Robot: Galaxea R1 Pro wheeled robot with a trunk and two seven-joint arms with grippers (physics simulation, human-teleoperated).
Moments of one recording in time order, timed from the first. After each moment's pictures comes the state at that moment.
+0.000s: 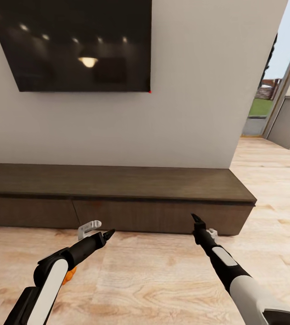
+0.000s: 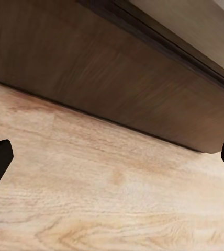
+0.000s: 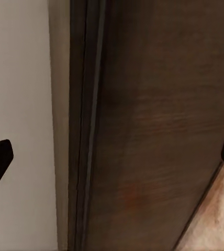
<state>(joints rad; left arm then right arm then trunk) -0.25 0.03 -0.04 -1.58 0.67 0.71 0.09 -0.72 -0.04 -0.09 -0.37 -1.37 0.12 0.33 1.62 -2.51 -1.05</state>
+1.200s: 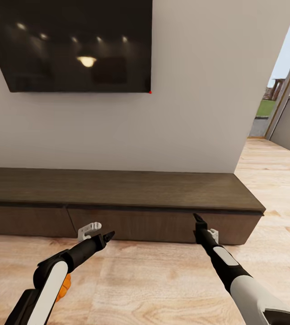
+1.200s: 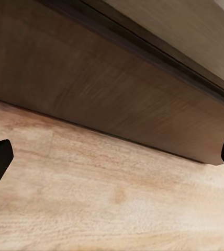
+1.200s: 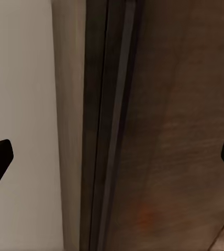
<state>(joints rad) -0.24 0.03 -0.04 -1.58 0.67 0.71 0.09 -0.72 -0.04 -0.10 -0.37 -1.38 0.12 0.33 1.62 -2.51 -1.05</state>
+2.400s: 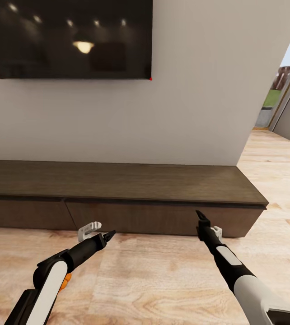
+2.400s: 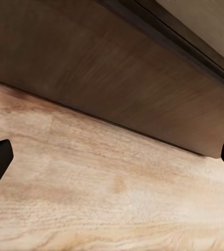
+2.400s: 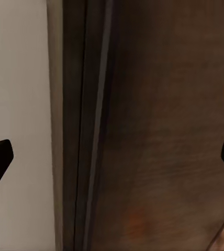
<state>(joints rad) -0.23 0.03 -0.04 -1.58 0.70 0.71 0.09 -0.72 -0.06 -0.10 -0.38 -1.37 0.11 0.40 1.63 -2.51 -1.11</state>
